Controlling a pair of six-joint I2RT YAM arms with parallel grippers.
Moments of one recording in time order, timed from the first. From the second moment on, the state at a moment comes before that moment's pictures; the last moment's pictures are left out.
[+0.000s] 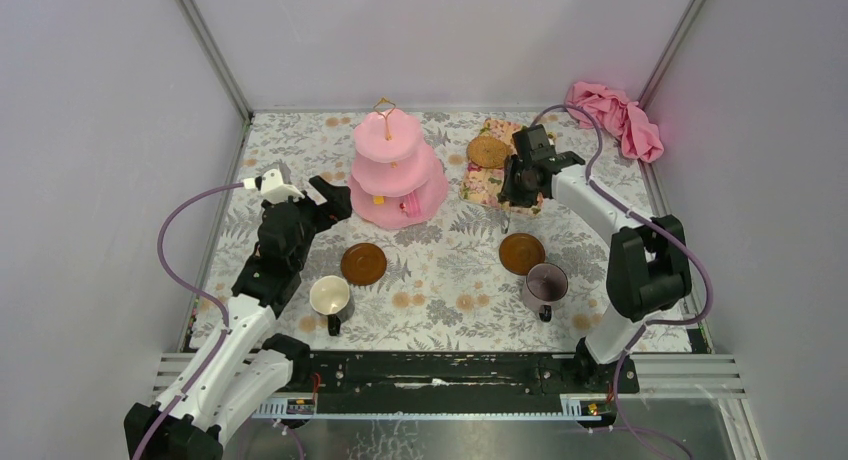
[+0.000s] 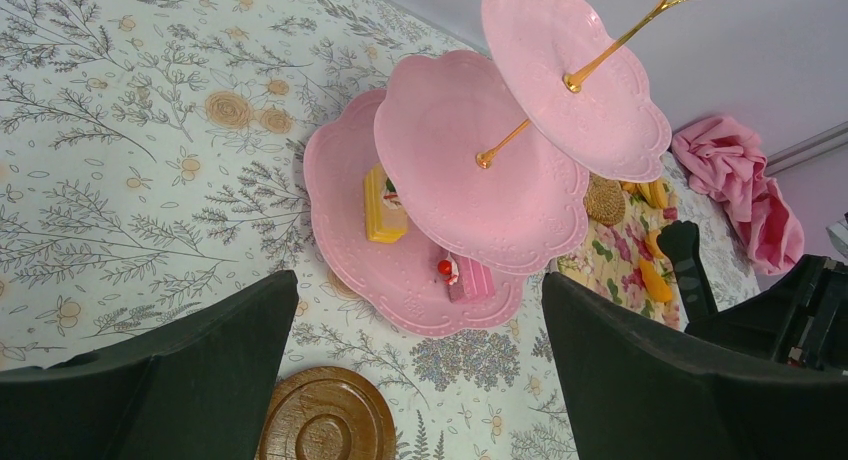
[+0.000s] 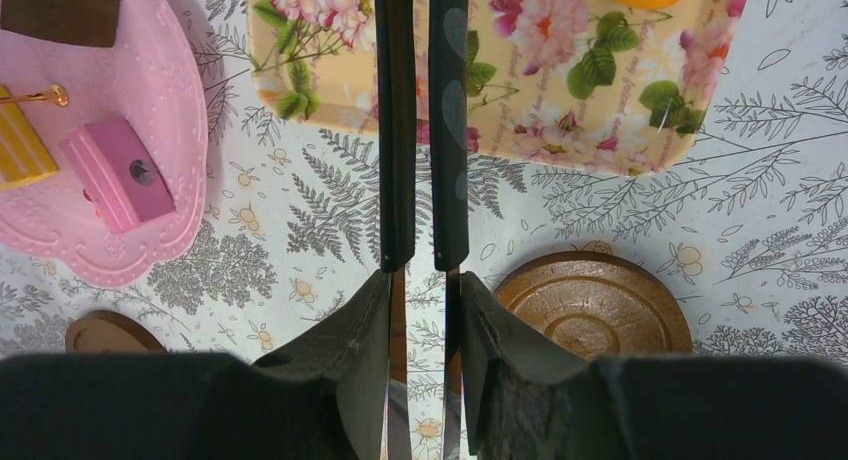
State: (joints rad) left arm -0.32 0.77 0.60 -0.04 -0.25 -0.57; right arm 0.34 1.70 1.29 -0.61 0.03 0.60
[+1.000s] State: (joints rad) left arm -0.32 0.78 0.60 -0.04 -0.25 -0.57; right arm 0.12 1.89 1.37 -0.42 -0.19 0.73
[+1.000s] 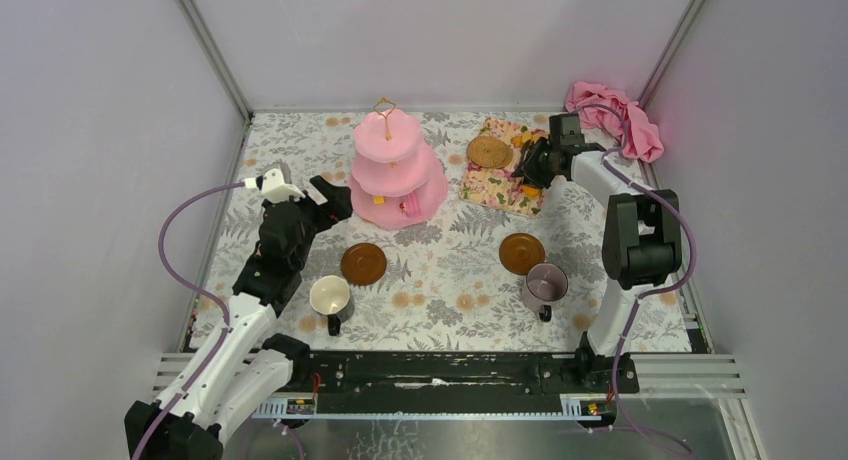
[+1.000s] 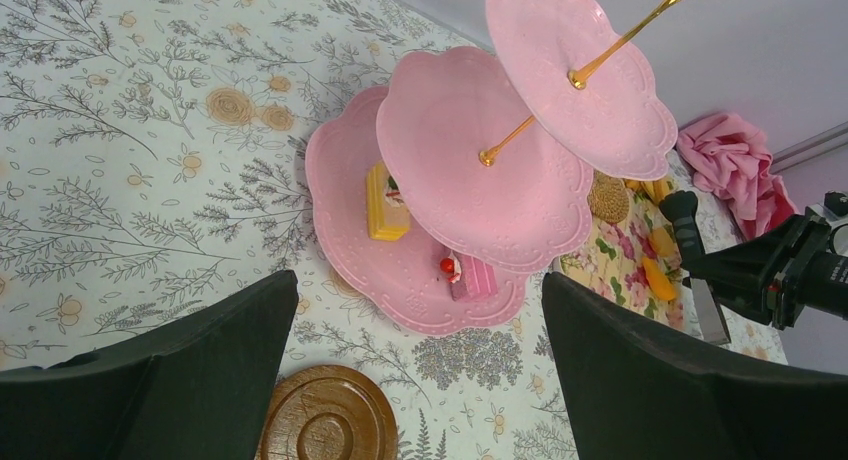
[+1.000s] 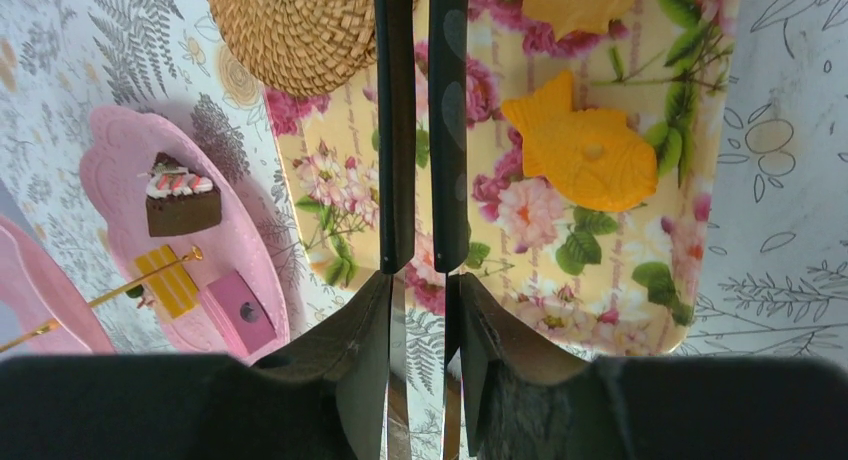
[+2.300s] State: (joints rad) left arm -0.32 0.79 0.60 -0.04 -0.24 -0.57; right arm 0.05 2.04 1.53 -0.50 -0.20 0.71
